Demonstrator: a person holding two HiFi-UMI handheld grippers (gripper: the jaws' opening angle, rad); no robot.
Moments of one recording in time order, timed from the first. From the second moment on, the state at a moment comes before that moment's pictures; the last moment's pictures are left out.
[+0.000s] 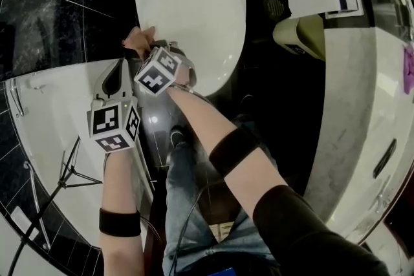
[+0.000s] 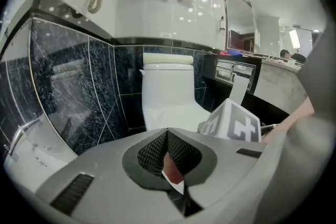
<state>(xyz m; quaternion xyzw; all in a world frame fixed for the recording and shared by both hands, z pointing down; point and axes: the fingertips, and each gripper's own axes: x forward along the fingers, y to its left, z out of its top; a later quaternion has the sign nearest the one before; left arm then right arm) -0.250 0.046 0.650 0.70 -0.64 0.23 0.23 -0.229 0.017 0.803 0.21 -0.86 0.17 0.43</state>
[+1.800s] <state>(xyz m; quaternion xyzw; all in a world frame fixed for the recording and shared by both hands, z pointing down) -0.268 -0.069 0.614 0.69 -0.65 0.24 0.21 -0.249 -0.052 0.793 0.17 -0.86 0.23 0.43</state>
